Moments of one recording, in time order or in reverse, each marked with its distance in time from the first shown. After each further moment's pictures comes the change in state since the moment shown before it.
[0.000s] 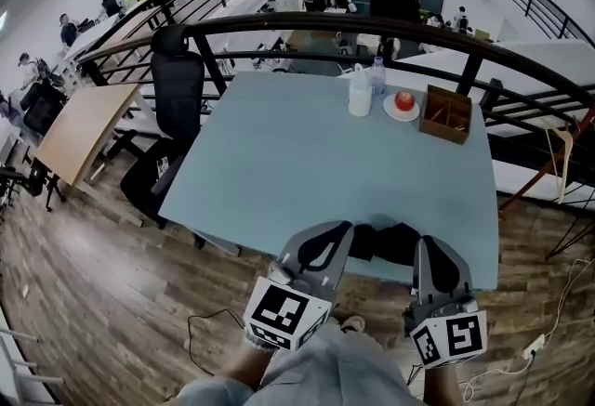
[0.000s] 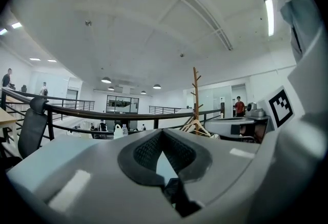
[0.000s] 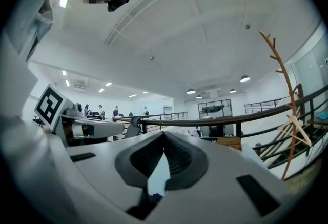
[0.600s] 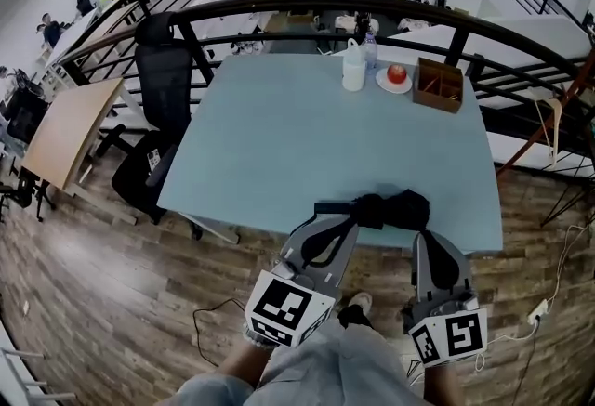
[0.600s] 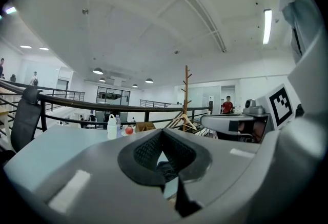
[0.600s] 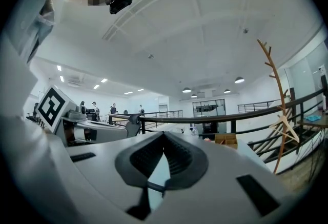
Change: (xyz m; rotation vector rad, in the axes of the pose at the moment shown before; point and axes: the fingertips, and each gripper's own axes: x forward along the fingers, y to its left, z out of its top) left arm -0.058 -0.007 -0.026 -0.039 0.065 -0.118; right arm -0.033 0.068 -0.011 -0.009 0.027 -0.069
